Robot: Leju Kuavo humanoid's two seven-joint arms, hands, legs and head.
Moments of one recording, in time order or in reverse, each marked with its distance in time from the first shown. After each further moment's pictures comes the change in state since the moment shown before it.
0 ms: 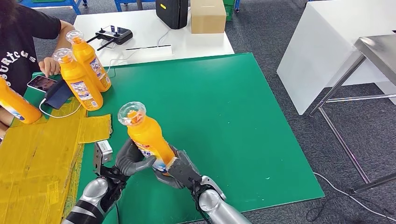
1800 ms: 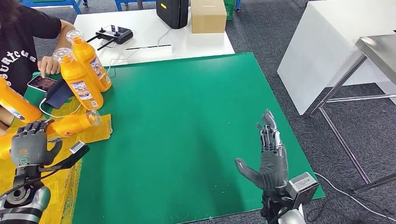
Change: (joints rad) left arm 0.042 0.295 0.405 0.041 -1.574 0.941 0.519; right arm 0.432 -0.280 -0.366 -0.975 -0.256 0.037 -0.088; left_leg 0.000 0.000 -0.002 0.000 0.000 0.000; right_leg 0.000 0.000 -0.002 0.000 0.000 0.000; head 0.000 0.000
